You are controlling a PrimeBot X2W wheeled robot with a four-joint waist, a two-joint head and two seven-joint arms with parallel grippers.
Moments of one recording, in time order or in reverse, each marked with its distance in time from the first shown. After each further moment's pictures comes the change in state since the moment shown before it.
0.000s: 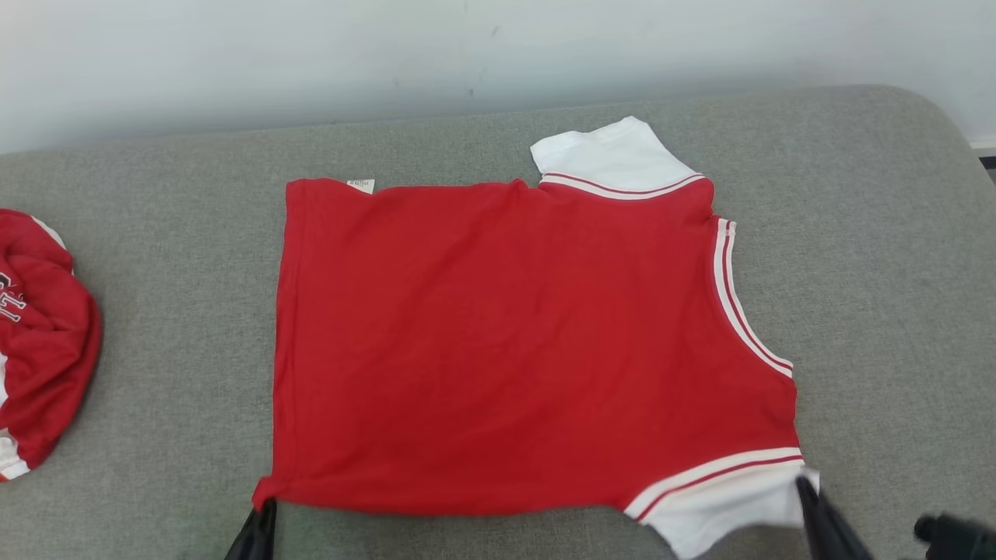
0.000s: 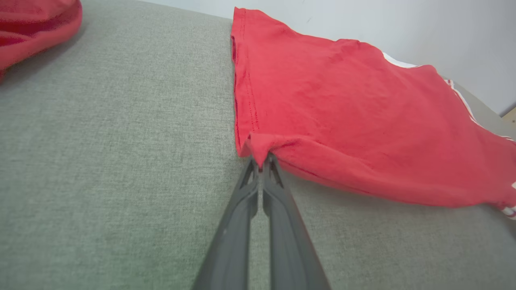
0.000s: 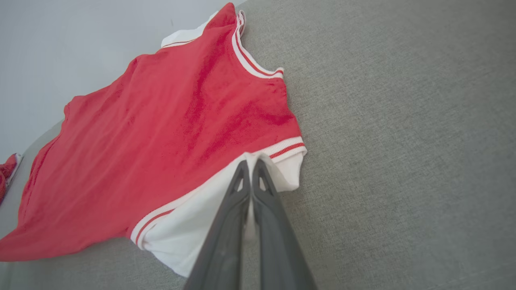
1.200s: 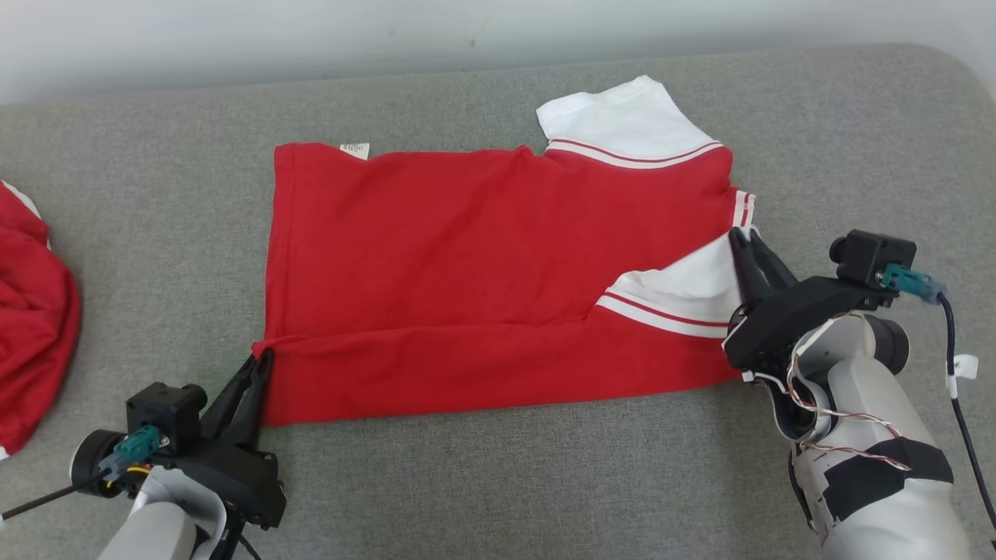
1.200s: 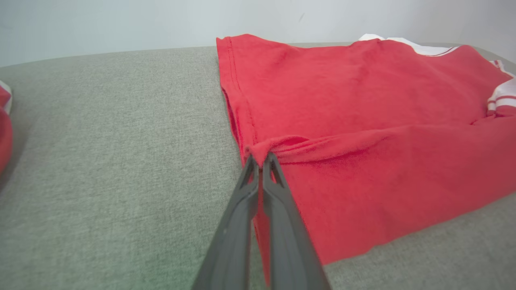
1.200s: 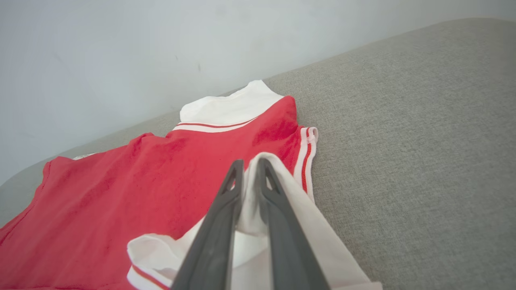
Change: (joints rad) left arm -0.482 0.056 -0.140 0.346 0.040 -0.063 0.039; right arm -0.847 -0.133 0.170 0.728 -0.040 0.000 -0.108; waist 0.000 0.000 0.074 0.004
